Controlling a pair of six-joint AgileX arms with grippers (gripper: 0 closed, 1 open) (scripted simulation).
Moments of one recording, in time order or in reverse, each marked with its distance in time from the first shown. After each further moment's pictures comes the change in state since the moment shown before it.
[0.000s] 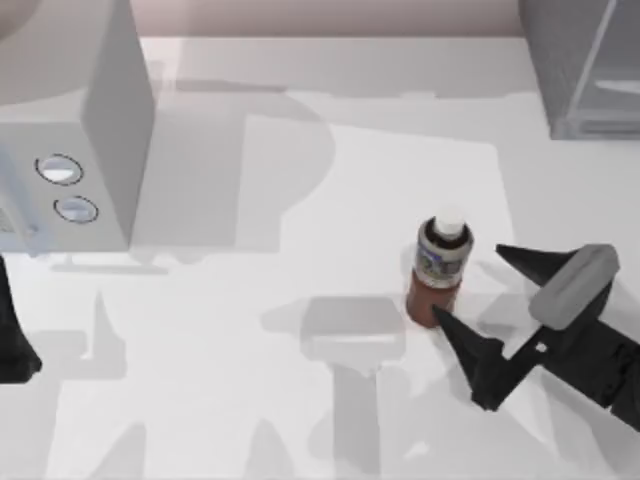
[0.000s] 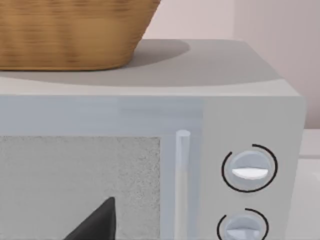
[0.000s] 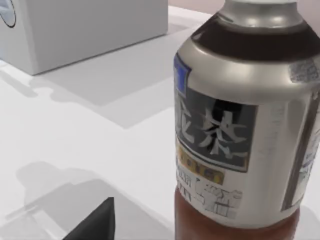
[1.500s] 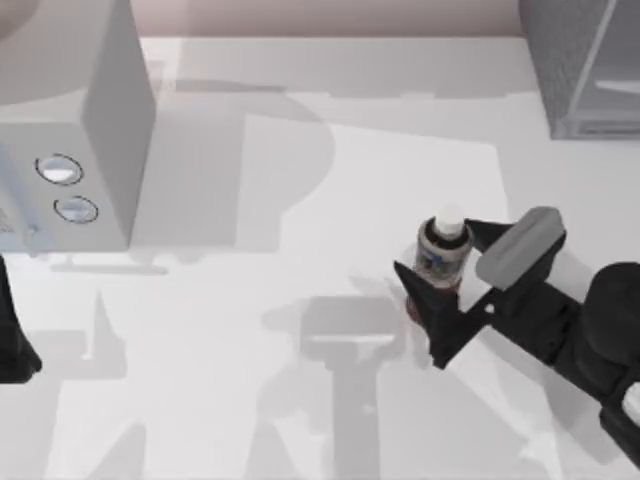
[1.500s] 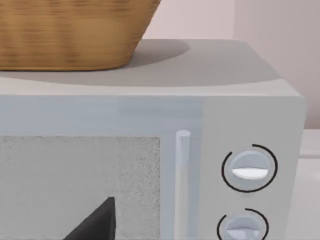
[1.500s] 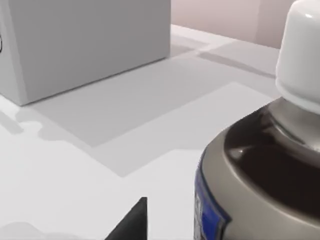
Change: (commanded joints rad) left arm 0.000 0.000 0.000 0.000 0.000 0.000; right arm 0.082 0.026 0.182 -0.154 0.081 0.010
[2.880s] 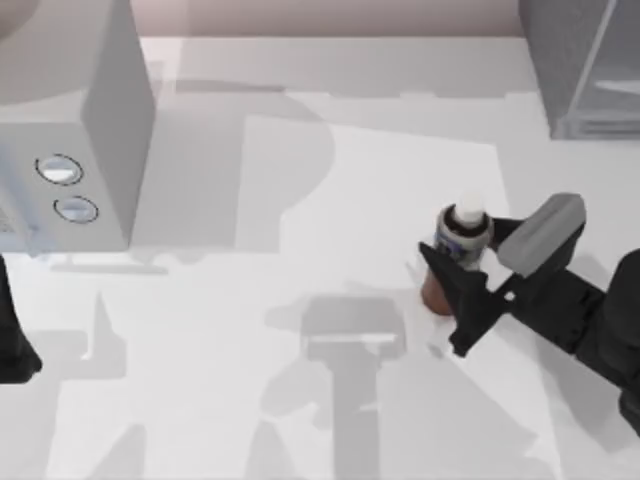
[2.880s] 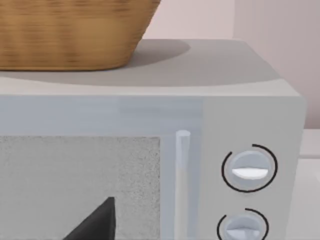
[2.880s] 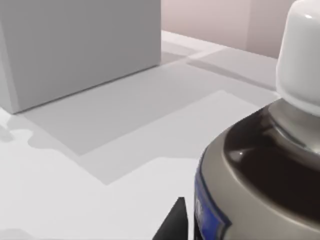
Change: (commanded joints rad) left arm 0.000 0.000 0.000 0.000 0.000 0.000; right arm -0.070 -0.071 -0.018 -0.050 -0.068 -0.006
